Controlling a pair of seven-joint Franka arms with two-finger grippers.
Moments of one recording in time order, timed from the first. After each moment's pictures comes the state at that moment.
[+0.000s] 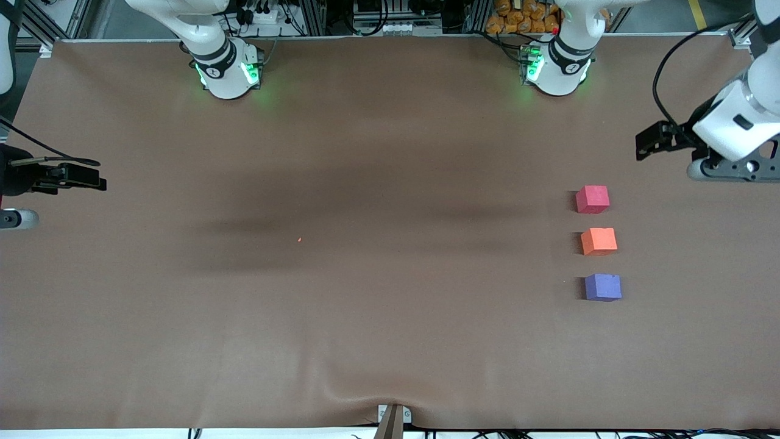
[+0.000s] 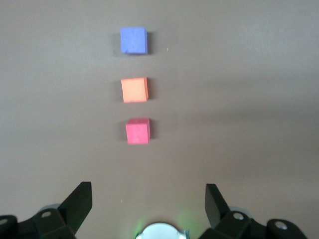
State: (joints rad) left arm 0.04 0.02 -0.17 -1.55 0.03 1.43 -0.06; right arm -0.04 0.24 -0.05 -1.36 0.04 1.37 -0.14
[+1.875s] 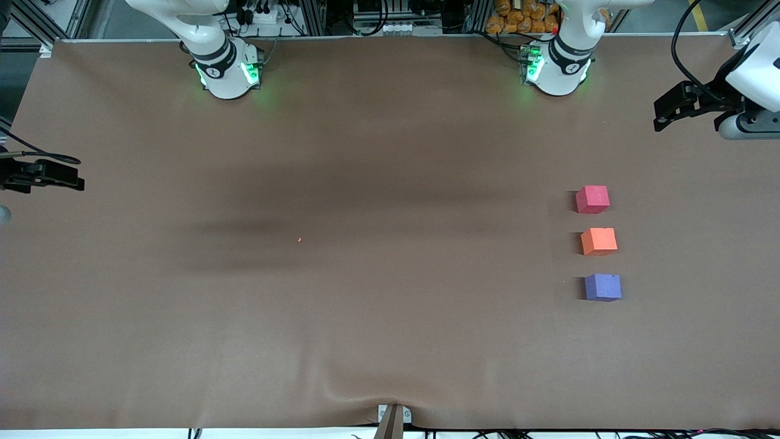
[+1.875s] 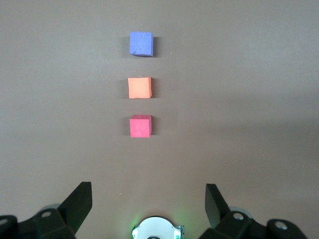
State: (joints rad) left arm -0.05 -0.02 -0.08 -1.47 0.03 1.36 -0.10; right arm -0.05 0.23 -0.05 -1.32 -0.02 1.37 -0.14
